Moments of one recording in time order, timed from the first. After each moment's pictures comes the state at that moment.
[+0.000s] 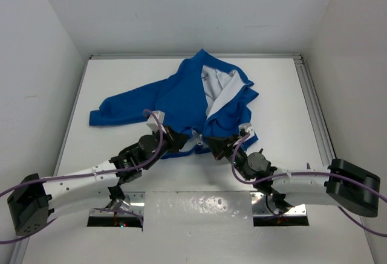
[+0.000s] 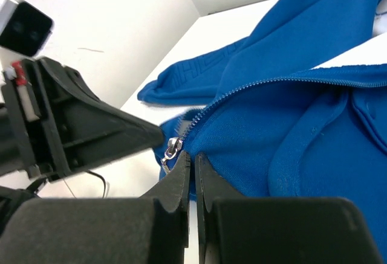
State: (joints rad) left arm -0.96 0.89 0.38 0.26 -0.32 -0.79; right arm 1.11 1.10 0.09 1.12 0.46 0.50
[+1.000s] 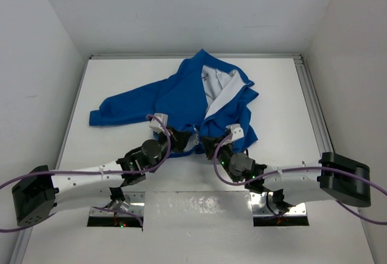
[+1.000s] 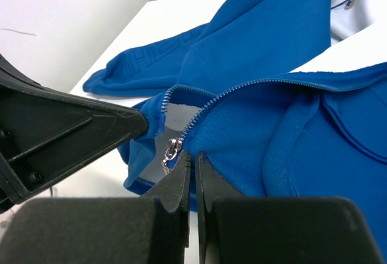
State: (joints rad) left arm -1.05 0.97 0.36 0.48 -0.49 -0.67; right arm 1.22 1.21 0.23 0.95 0.71 0.43
